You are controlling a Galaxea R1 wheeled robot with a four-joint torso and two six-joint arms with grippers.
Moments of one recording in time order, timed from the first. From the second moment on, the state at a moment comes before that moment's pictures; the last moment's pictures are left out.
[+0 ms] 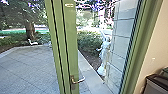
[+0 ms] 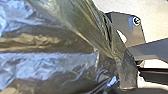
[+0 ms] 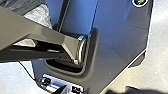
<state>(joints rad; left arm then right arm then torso) 1.57 3.06 -2.70 -0.21 -0.05 0.29 -1.63 3.02 -2.70 -0.17 -0.01 0.07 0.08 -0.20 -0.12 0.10</state>
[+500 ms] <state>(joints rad) 1.56 3.06 -2.70 -0.19 -0.05 0.29 -1.63 3.02 -2.70 -0.17 -0.01 0.07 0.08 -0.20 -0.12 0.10</state>
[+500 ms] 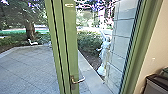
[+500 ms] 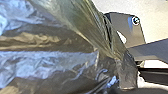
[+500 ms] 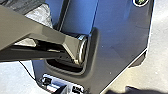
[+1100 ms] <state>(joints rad) 1.56 3.04 -2.68 -0.18 -0.05 0.29 -1.63 3.01 -2.70 -0.17 0.00 0.07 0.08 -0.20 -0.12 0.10</state>
